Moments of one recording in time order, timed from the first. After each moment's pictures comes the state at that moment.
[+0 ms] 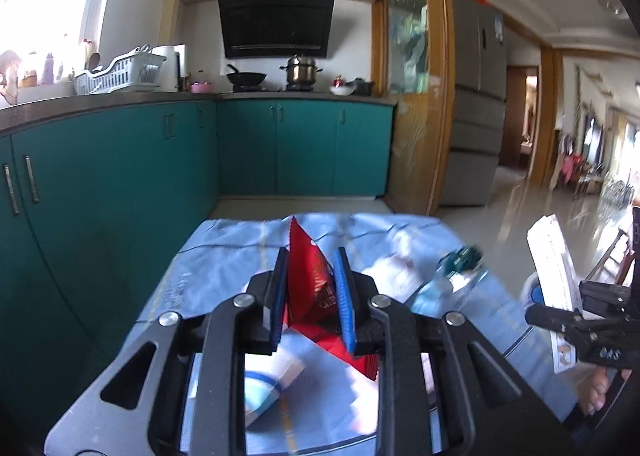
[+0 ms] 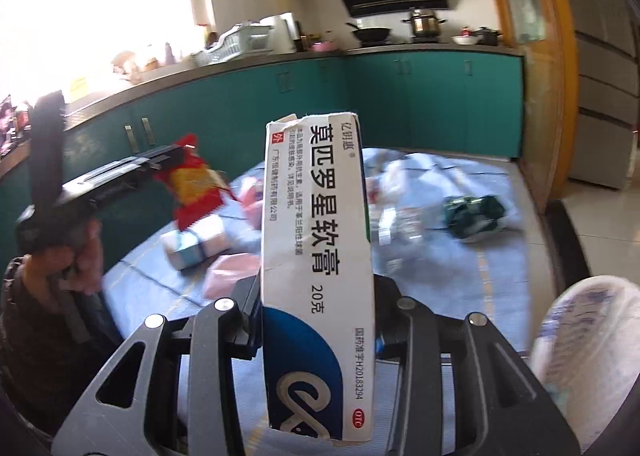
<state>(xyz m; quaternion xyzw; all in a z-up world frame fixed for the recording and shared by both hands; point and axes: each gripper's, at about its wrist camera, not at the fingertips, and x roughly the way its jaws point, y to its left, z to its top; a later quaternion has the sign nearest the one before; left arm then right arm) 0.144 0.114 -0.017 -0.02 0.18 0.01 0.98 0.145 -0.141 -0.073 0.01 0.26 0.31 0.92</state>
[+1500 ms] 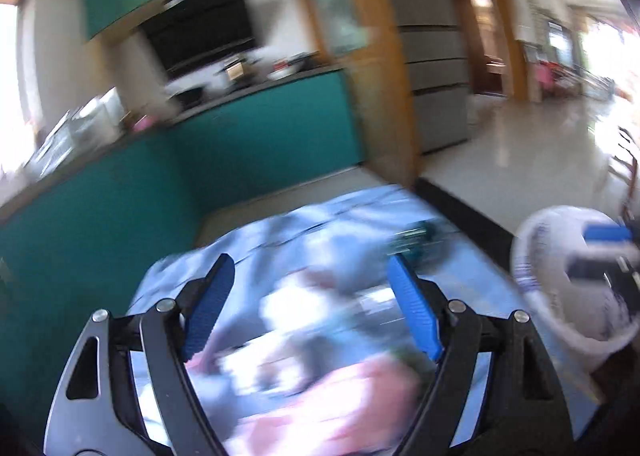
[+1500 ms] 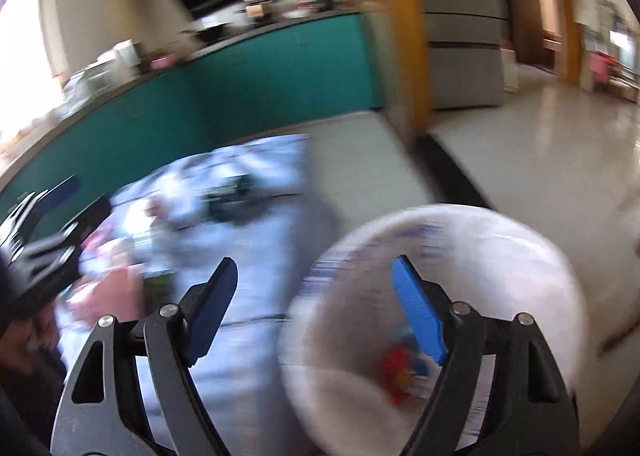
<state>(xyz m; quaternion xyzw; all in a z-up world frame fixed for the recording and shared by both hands) 0.216 -0.004 -0.032 0.12 0.23 0.02 0.97 0.178 -0.270 -0.089 0.09 0.33 0.16 0.93</state>
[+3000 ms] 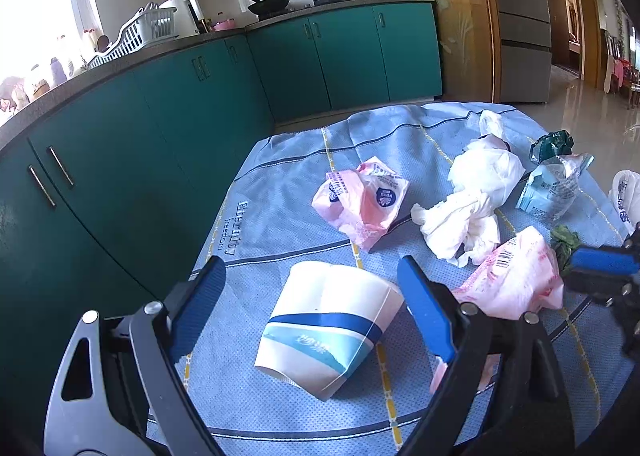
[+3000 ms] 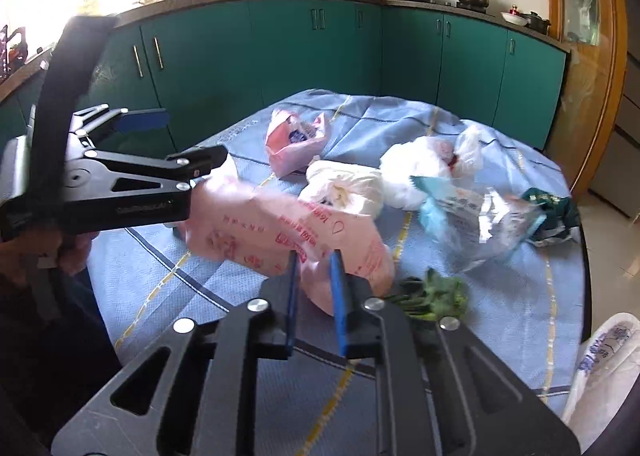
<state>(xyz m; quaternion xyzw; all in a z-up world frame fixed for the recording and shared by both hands) 0.184 0.137 -0.079 0.09 0.34 0.12 0.93 0.179 -0.054 -0.106 -0.08 0.33 0.35 0.87</state>
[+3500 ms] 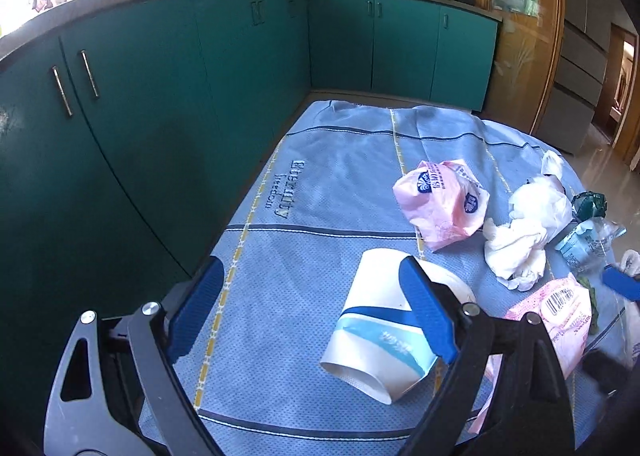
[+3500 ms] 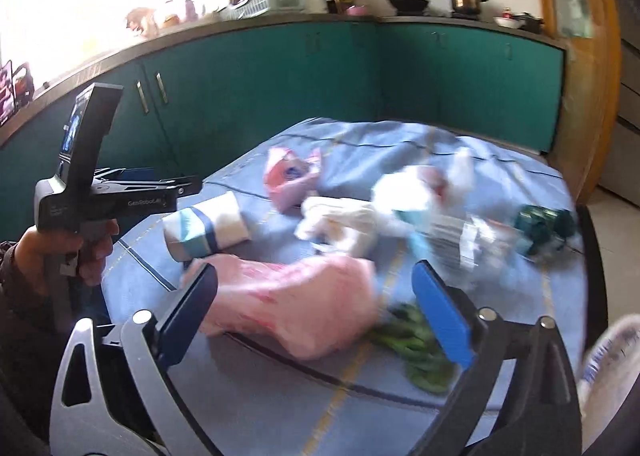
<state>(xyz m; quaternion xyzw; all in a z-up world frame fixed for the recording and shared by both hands) 0.186 0.205 -0.084 -0.04 0.38 0.17 0.91 0.193 -0.036 -0.101 -0.05 0.32 0.38 0.86</state>
